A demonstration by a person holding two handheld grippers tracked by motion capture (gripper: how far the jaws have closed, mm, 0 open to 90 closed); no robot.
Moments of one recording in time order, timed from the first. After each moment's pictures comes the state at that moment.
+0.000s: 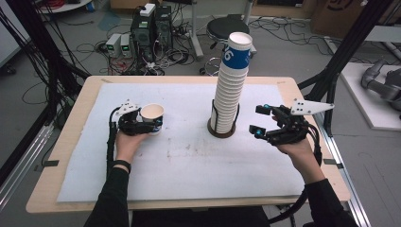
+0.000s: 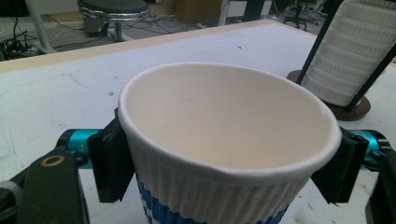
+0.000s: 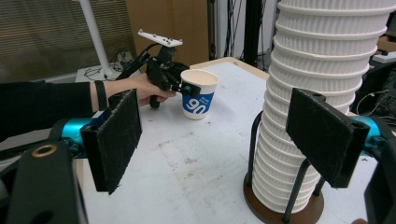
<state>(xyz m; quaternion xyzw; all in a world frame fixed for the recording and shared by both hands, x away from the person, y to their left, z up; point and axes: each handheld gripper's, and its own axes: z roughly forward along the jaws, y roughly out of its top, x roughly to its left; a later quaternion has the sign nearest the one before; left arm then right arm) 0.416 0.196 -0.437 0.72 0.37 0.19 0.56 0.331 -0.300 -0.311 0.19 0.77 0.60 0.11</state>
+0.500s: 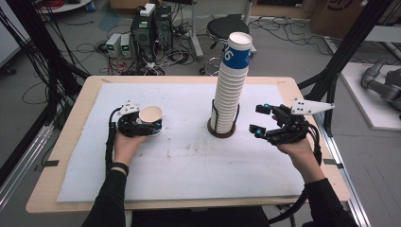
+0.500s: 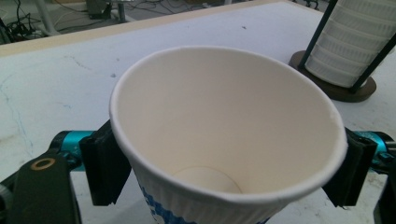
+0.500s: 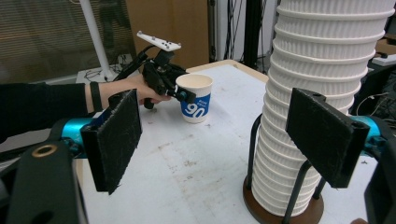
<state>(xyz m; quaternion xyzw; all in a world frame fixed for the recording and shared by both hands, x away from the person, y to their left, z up) 0.408 0.195 -0.433 0.74 0.38 0.19 0.52 0.332 -0.300 -0.311 0.19 0.76 0.61 0.11</state>
